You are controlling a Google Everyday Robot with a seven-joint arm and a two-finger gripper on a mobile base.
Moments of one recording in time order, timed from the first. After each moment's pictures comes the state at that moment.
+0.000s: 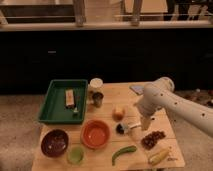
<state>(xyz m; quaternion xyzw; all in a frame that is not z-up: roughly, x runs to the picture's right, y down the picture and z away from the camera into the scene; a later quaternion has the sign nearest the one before) 0.192 0.155 0.764 -0.29 -0.08 -0.06 0.95</state>
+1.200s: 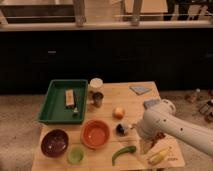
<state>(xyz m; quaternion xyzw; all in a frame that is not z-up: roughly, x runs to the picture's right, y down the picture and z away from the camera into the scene) 0.170 0.253 0.731 -0.31 -0.10 -0.05 0.94</state>
